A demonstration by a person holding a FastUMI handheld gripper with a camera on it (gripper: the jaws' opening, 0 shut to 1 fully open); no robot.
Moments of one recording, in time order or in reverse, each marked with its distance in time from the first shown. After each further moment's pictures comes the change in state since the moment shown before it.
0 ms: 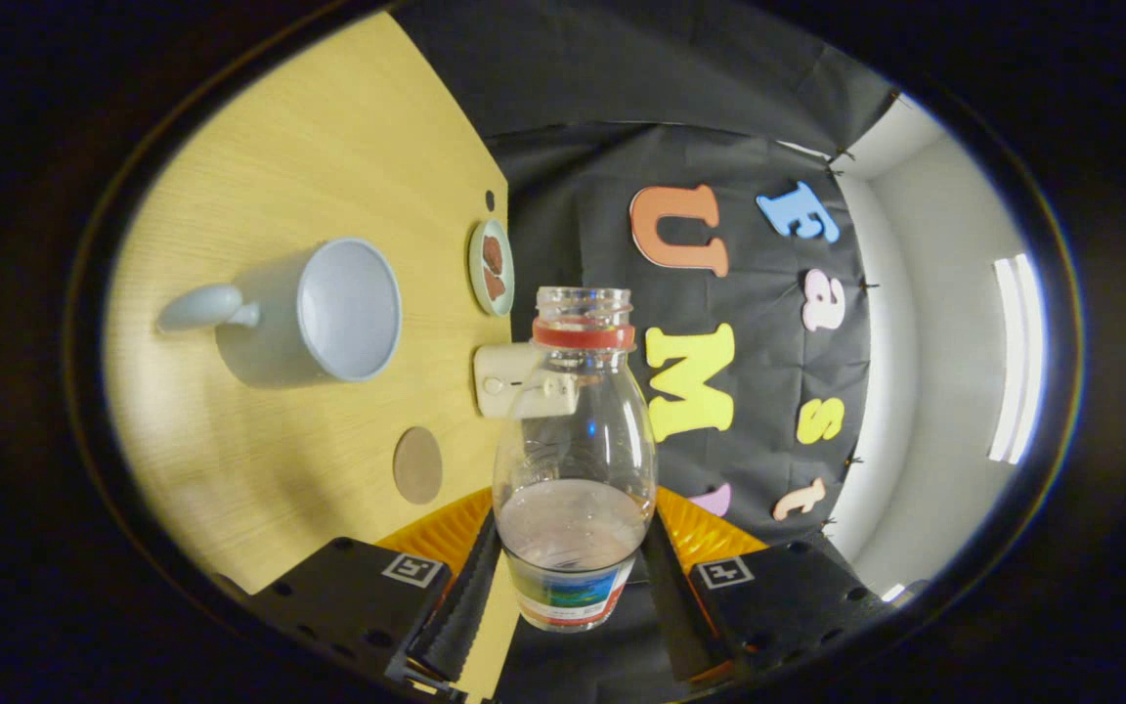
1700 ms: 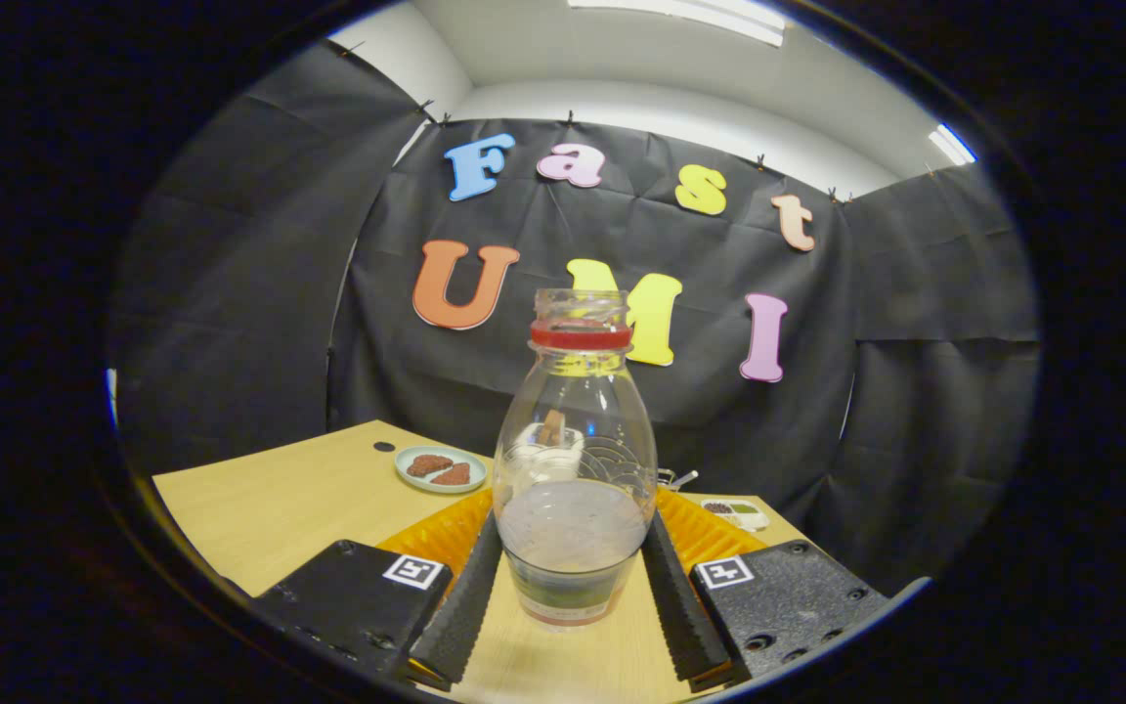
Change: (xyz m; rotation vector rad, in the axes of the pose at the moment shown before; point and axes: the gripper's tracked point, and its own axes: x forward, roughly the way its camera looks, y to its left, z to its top) arm 0.003 -0.089 -0.023 1.282 -0.115 0.073
